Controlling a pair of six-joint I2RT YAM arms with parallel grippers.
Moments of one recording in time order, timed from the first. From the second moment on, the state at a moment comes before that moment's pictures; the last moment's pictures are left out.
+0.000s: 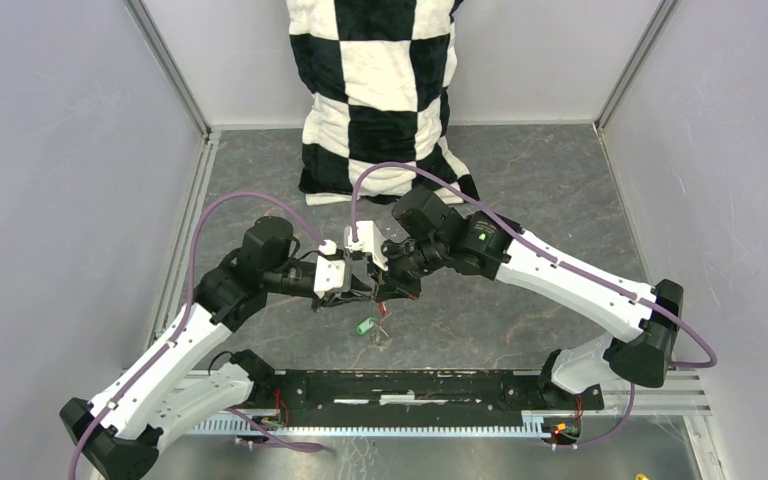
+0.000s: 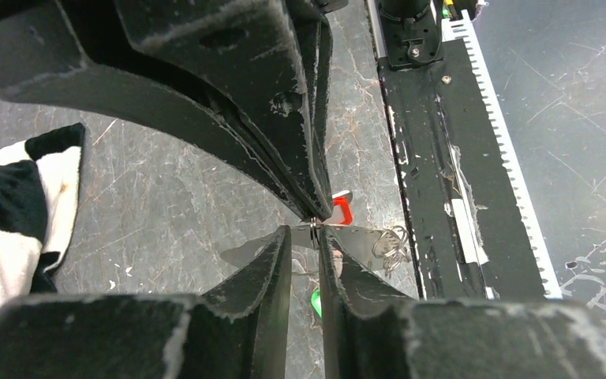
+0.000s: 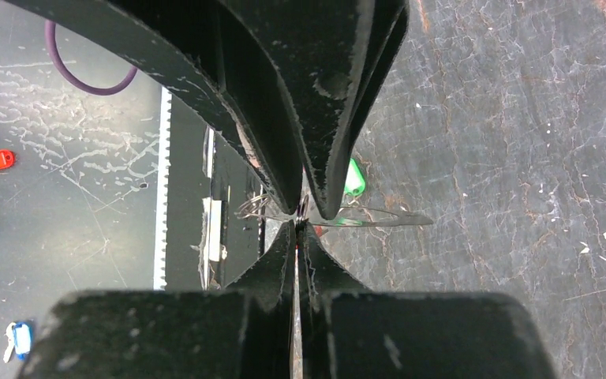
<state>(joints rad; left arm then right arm) -0.62 0.82 0.85 -0.54 0.88 0.61 1.03 1.45 1.45 -0.79 -0.52 -0.31</state>
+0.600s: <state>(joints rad) -0.62 0.79 0.81 -0.50 0.89 0.59 1.03 1.45 1.45 -0.77 -0.53 -0.30</state>
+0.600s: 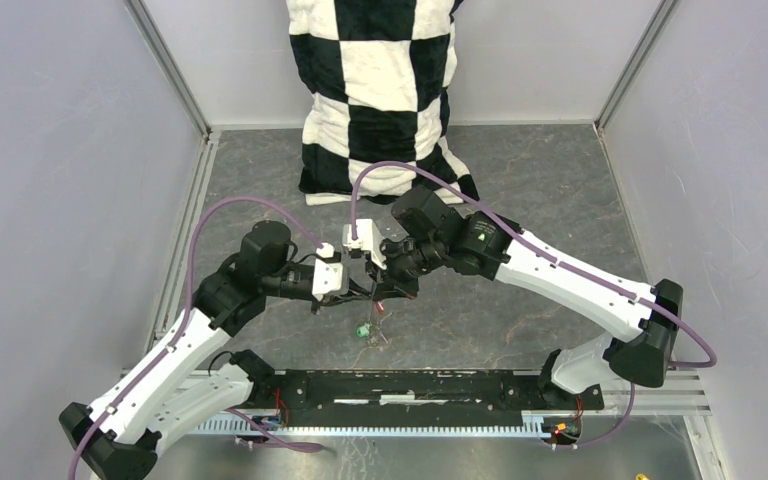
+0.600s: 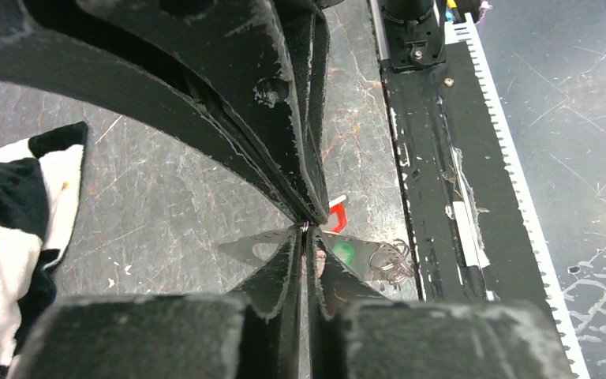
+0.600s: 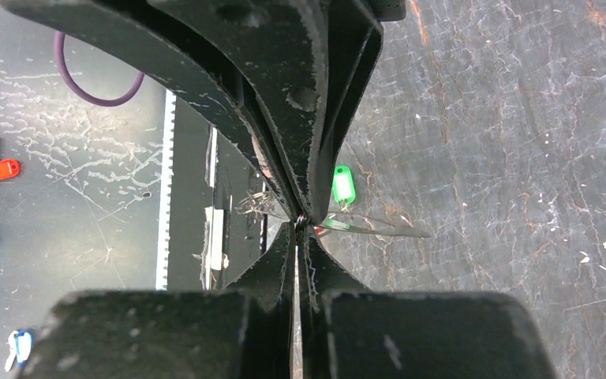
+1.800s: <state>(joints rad) -0.62 0.75 0.74 -0.14 0.76 0.11 0.87 1.04 1.06 -0.30 -0.59 -0.02</state>
